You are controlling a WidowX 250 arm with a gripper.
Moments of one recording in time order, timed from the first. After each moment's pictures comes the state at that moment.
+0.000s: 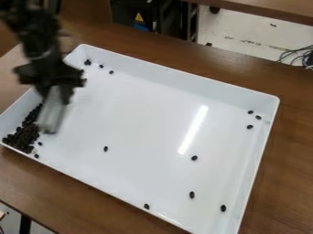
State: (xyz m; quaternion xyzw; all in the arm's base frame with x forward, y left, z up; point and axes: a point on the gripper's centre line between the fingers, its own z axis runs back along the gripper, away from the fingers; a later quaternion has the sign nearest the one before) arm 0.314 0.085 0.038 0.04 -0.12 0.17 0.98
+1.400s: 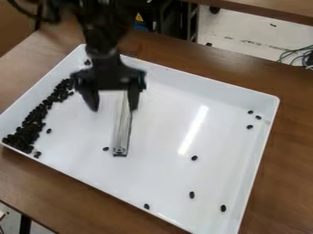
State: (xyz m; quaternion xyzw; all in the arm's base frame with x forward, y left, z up) arm 0.324 0.003 0.057 0.01 -0.09 0.22 0.97
